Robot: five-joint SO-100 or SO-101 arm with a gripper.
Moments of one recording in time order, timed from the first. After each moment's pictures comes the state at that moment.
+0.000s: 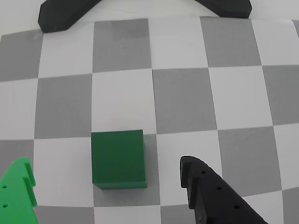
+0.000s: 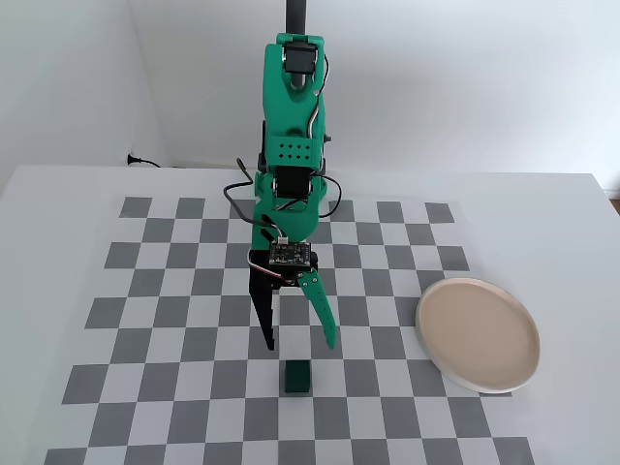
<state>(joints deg) 0.7 110.6 135.8 16.6 -87.8</state>
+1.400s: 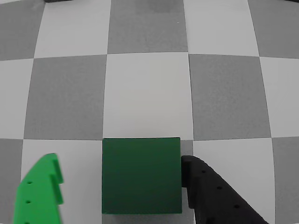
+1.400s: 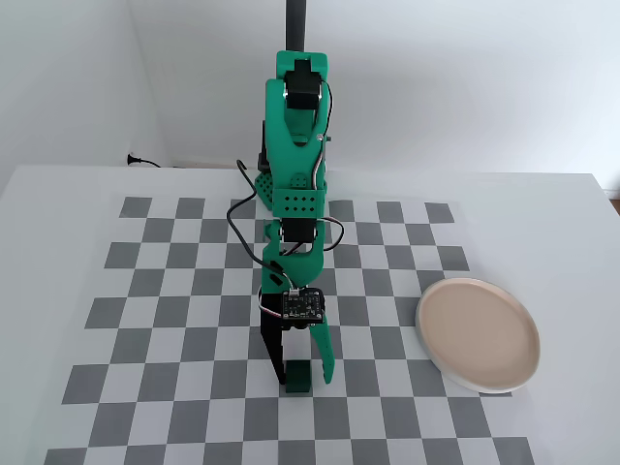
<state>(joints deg) -2.3 86.3 131.8 -1.7 -87.6</state>
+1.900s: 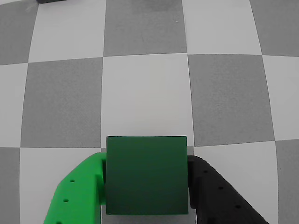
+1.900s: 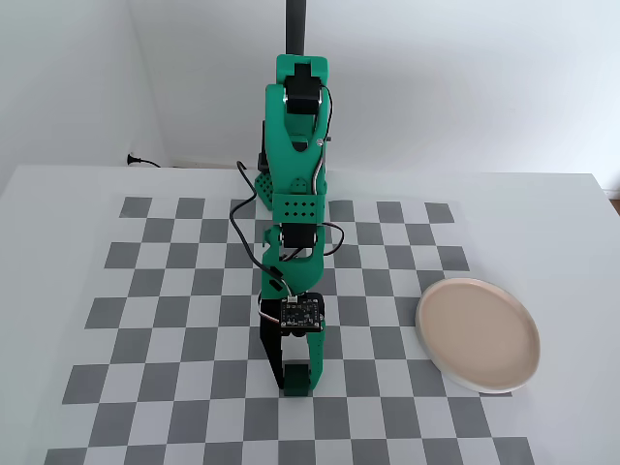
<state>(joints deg) -2.3 84.0 128.5 1.0 -86.3</state>
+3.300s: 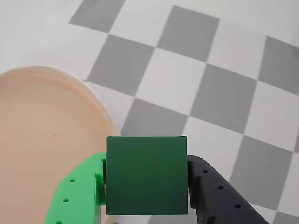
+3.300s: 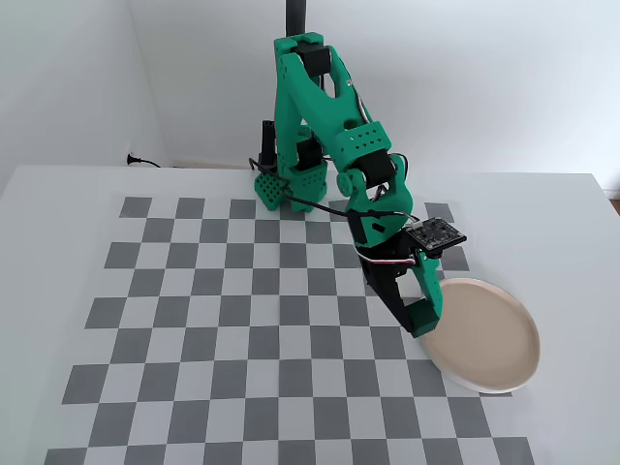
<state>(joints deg) -30.8 107.9 125.9 23.6 -79.9</state>
